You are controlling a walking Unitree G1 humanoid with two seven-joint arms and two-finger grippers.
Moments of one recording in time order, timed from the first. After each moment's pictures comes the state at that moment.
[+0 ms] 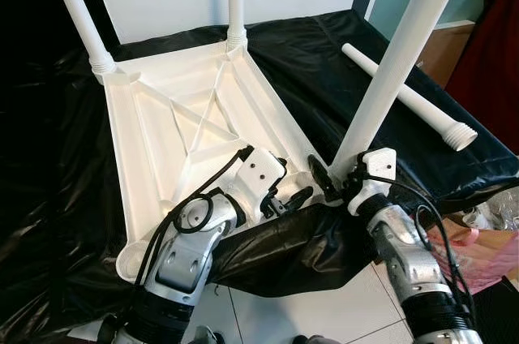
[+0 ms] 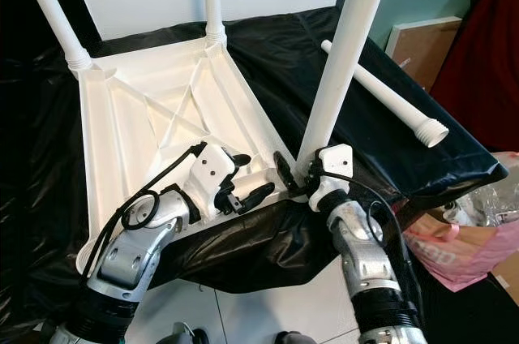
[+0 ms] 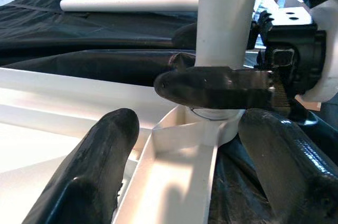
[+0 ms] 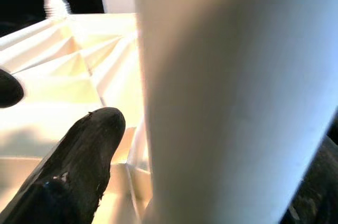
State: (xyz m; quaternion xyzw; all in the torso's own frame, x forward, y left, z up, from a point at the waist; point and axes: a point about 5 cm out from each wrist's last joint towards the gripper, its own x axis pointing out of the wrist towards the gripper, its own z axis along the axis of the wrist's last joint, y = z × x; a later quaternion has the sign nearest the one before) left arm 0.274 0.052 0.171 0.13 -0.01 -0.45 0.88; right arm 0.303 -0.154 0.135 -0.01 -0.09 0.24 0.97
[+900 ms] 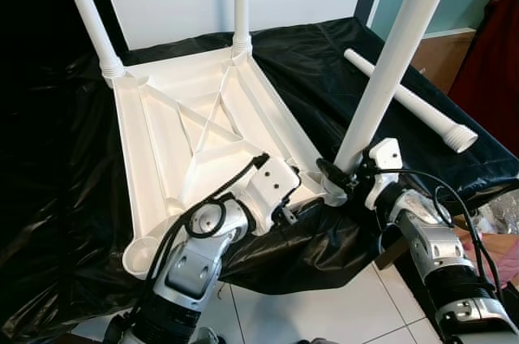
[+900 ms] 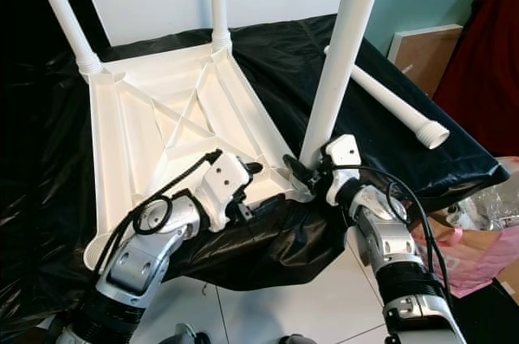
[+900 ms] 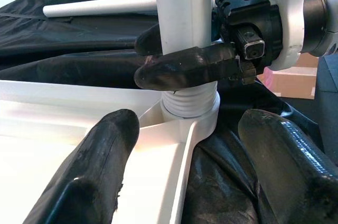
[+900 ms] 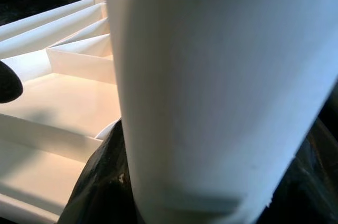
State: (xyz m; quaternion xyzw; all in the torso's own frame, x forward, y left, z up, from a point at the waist) left arm 0.268 0.040 0.167 0.15 -0.01 -0.46 0.87; right arm 0.320 -0.174 0.136 -0.06 -0.06 0.32 0.94
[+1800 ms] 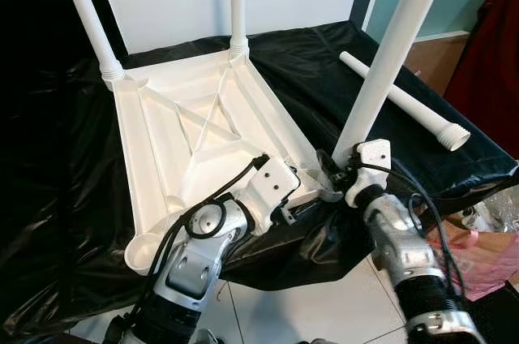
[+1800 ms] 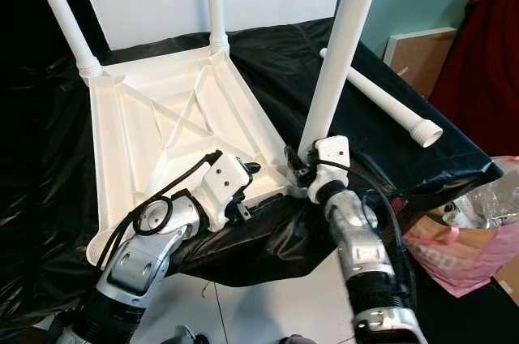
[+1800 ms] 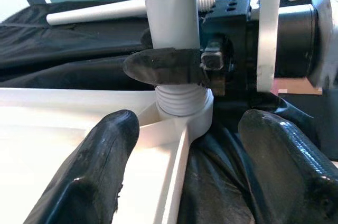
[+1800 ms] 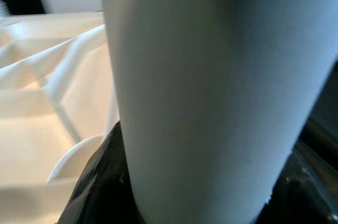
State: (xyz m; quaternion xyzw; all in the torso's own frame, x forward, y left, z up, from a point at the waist) left arm 0.270 0.043 0.167 0.17 -0.02 -0.45 0.88; right arm 0.319 -0.139 0.128 0.02 -0.05 0.08 1.00
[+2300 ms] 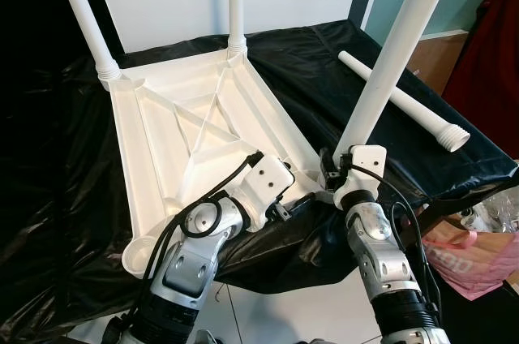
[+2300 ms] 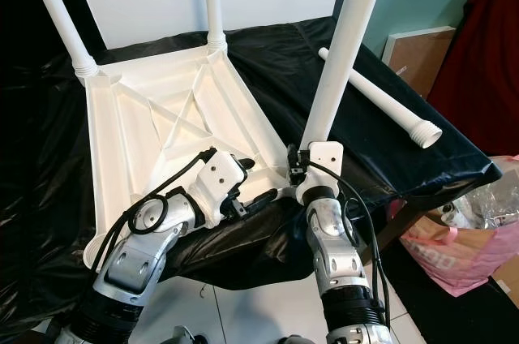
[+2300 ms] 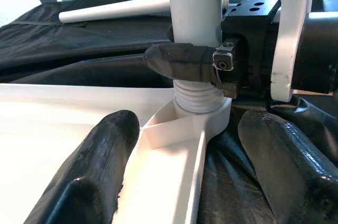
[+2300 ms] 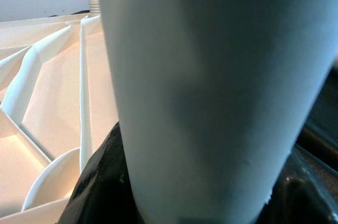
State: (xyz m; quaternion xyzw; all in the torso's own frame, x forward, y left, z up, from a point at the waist) left arm 0.273 0.049 0.168 0.17 -0.02 -0.44 0.88; right arm 0.311 -0.130 0.132 0.04 -0.06 0.01 1.00
